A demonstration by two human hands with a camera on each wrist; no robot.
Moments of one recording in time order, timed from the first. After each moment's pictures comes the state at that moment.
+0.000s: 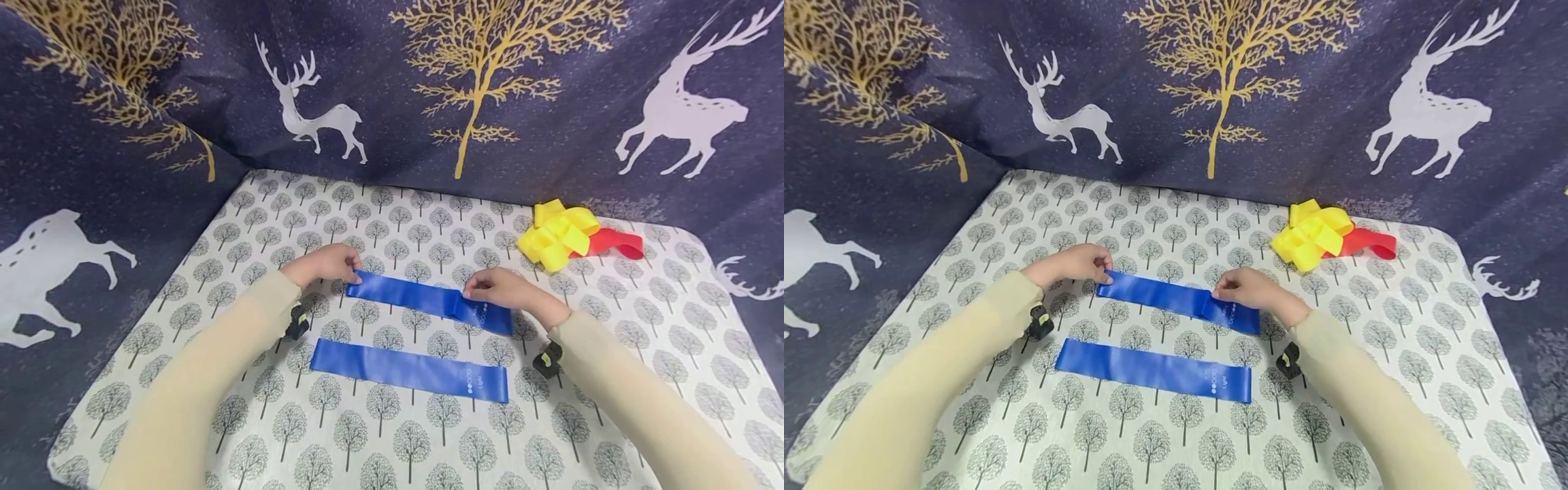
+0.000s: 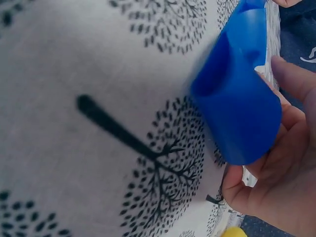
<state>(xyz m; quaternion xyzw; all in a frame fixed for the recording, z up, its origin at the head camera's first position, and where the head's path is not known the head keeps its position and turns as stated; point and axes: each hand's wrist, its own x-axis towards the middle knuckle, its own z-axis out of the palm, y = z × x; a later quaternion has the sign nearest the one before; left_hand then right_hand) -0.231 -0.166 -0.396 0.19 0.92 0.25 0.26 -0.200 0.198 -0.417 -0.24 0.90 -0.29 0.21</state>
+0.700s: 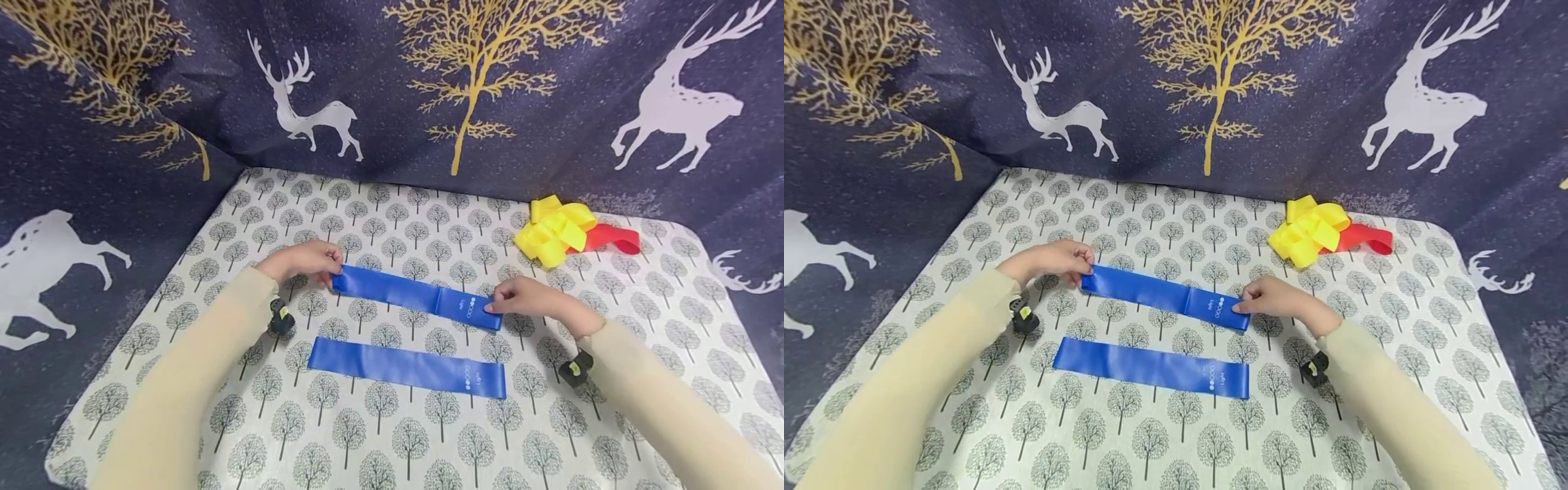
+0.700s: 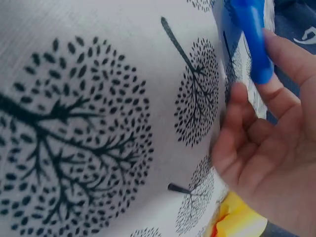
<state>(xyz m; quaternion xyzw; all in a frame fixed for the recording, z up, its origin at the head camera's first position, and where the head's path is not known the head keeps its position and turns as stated) -0.234 -0.196 -0.399 0.09 0.84 0.40 0.35 -0.180 0.237 -0.406 -0.22 0.88 -0.32 0.26</state>
